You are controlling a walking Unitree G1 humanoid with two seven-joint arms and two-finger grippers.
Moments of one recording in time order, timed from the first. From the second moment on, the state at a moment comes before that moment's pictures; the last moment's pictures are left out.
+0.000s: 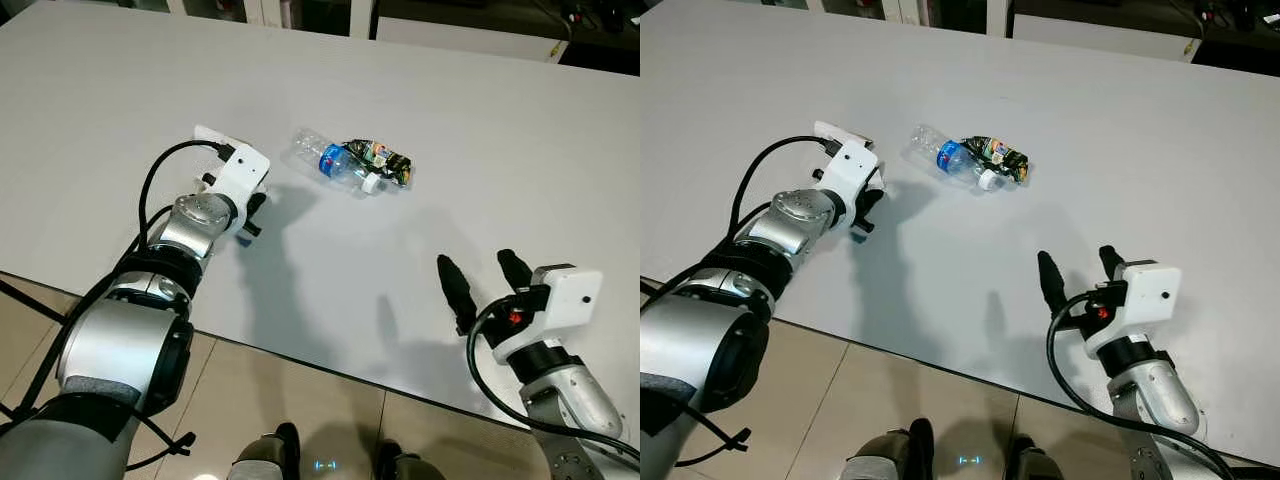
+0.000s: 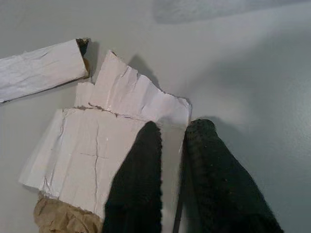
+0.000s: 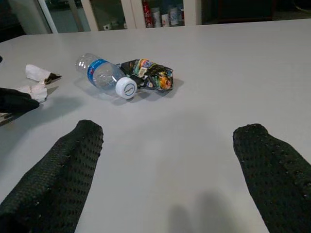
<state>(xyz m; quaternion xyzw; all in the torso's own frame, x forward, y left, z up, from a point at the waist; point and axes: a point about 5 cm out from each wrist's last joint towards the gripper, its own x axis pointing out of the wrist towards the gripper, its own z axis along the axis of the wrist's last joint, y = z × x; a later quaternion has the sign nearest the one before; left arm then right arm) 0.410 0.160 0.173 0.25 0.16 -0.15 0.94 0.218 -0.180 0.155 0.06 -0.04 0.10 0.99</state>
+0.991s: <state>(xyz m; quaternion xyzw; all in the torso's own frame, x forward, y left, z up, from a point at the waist) 0.413 0.157 0.204 0.24 -0.02 -0.06 0.97 0.232 -0.181 0.159 0.05 -0.05 0.11 0.99</state>
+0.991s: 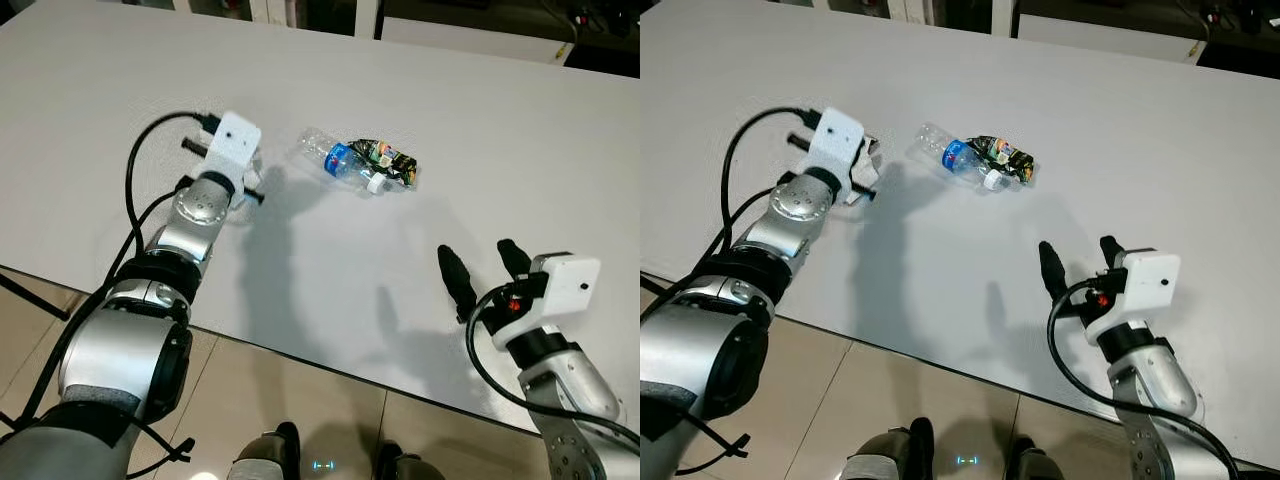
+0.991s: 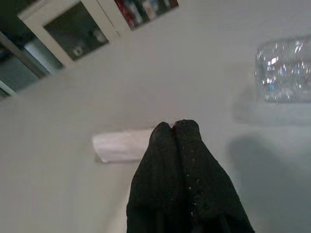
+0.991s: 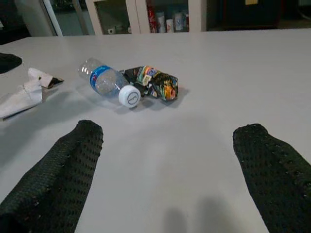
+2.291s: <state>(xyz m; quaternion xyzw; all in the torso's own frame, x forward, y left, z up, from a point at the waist) 0.366 0.086 0.174 0.14 -0.15 -0.16 0.97 0.237 -0.200 0.167 0.01 -0.09 -0.03 1.00</state>
